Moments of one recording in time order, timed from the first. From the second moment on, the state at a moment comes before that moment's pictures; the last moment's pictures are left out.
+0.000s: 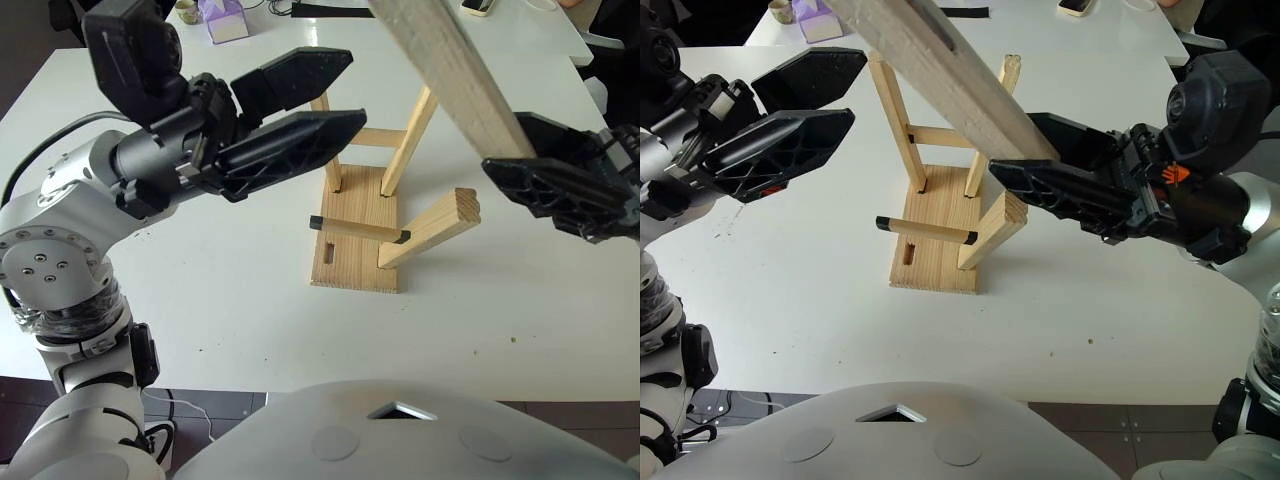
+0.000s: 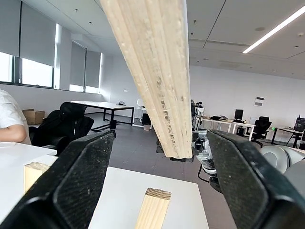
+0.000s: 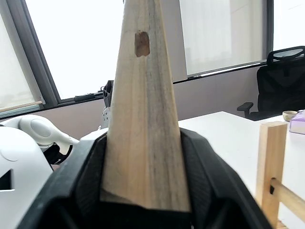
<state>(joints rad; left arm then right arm) -0.41 0.62 0.27 -0.59 -1.55 0.84 -0.55 -0.13 -0.92 -0.39 -0.64 1.68 0.78 0.65</state>
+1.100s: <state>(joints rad) -0.42 0.66 0.15 -0.63 -1.62 0.80 -0.53 -0.10 -0.95 -0.27 -0.63 1.44 0.86 0.89</state>
